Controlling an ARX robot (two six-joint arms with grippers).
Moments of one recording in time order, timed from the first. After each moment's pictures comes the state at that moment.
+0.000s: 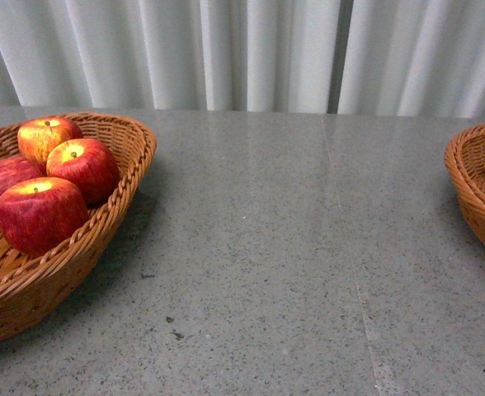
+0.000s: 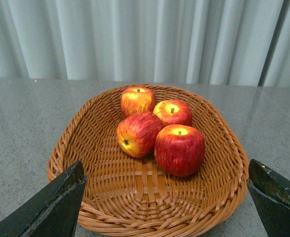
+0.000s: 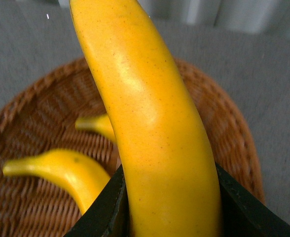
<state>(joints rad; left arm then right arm) 0.00 0.01 0.01 0.00 0.00 0.00 -0.45 1.45 0.80 0.13 -0.54 -0.32</state>
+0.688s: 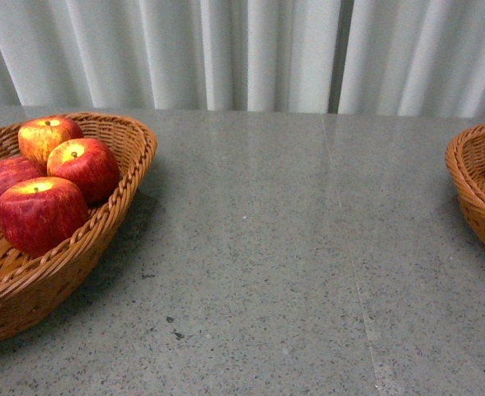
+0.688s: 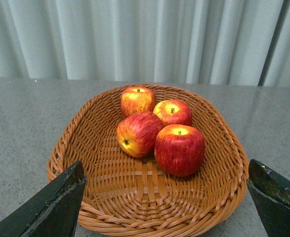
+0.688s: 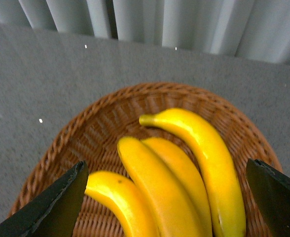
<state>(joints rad) 0.00 0.01 0.01 0.00 0.00 0.00 -0.40 1.37 0.77 0.13 -0.57 -0.28</state>
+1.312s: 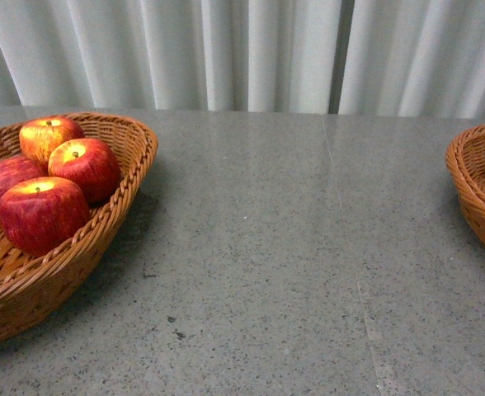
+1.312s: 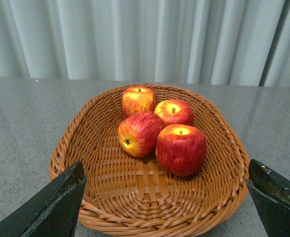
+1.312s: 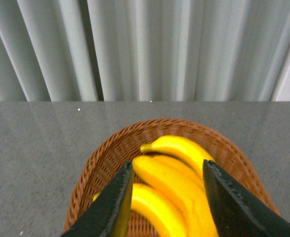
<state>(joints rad) 0.00 0.01 0.01 0.00 0.00 0.00 -0.30 0.77 0.39 0.33 -0.30 0.01</state>
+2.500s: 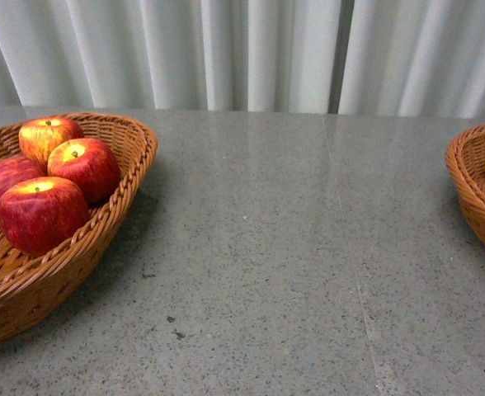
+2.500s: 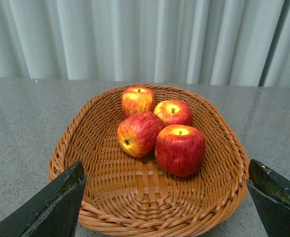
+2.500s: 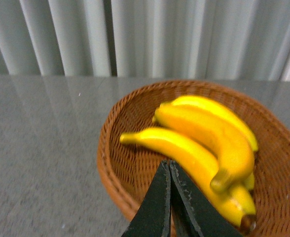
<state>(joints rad) 0.00 0.01 0.01 0.00 0.00 0.00 0.00 0.15 0.01 0.13 0.00 0.00</state>
